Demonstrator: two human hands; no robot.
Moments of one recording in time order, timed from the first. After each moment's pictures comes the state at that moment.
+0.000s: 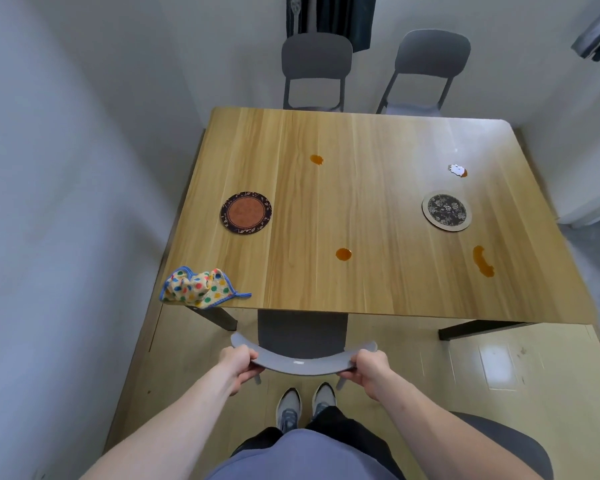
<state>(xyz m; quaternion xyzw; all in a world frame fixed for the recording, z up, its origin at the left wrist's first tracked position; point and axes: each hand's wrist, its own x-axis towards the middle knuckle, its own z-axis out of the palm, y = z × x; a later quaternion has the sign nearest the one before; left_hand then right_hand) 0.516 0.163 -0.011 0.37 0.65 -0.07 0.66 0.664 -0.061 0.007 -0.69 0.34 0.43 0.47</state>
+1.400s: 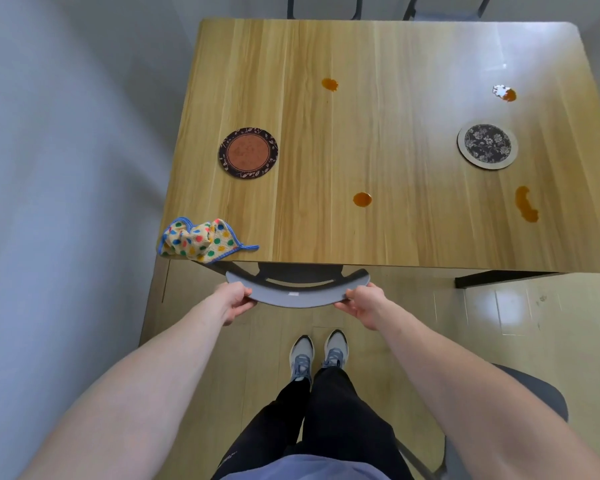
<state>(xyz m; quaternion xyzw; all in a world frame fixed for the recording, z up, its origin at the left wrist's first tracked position) 0.535 0.229 -0.063 0.38 0.67 -0.09 0.63 0.684 -0.015 -0.055 -0.62 0.34 0.47 0.53</state>
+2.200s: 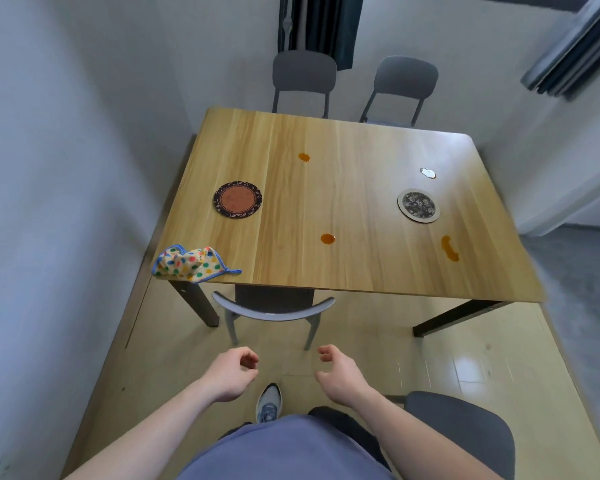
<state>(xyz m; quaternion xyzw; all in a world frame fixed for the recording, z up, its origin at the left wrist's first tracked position) 0.424 0.109 0.007 0.81 0.33 -0.21 0.43 0.560 -0.108 0.021 -0.87 -0.11 0.41 0.24</state>
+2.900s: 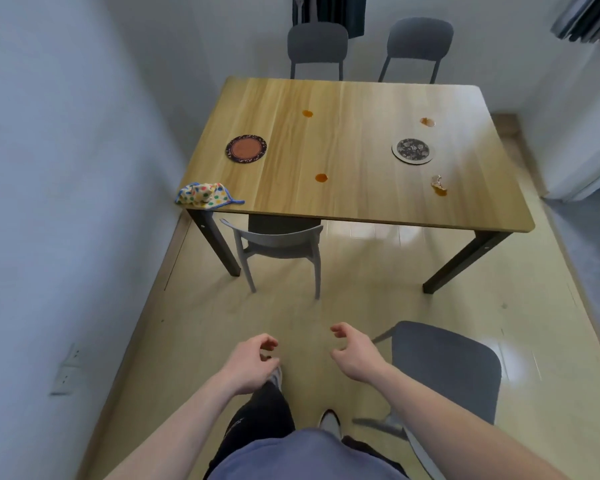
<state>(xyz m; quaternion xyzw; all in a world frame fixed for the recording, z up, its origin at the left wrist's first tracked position) 0.292 -0.131 0.053 0.83 0.35 -0.19 0.40 0.458 -0.315 0.033 -0.85 -0.20 0.42 0.24</state>
